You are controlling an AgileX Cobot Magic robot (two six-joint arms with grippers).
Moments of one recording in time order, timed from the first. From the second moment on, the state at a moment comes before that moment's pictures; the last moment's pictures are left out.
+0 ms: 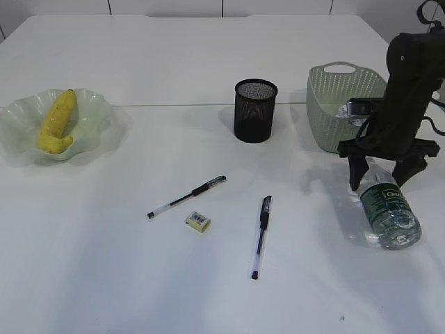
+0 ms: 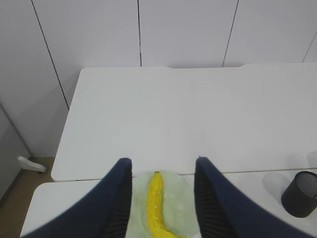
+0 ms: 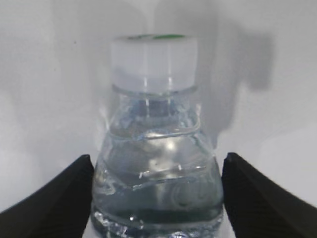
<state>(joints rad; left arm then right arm) 0.09 1.45 -2.31 -0.13 1.27 0.03 0.01 2.22 -1.69 -0.01 1.13 0.10</state>
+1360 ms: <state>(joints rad) 0.09 1.47 -2.30 -0.13 1.27 0.03 0.01 2.24 -1.71 -0.02 1.09 0.10</state>
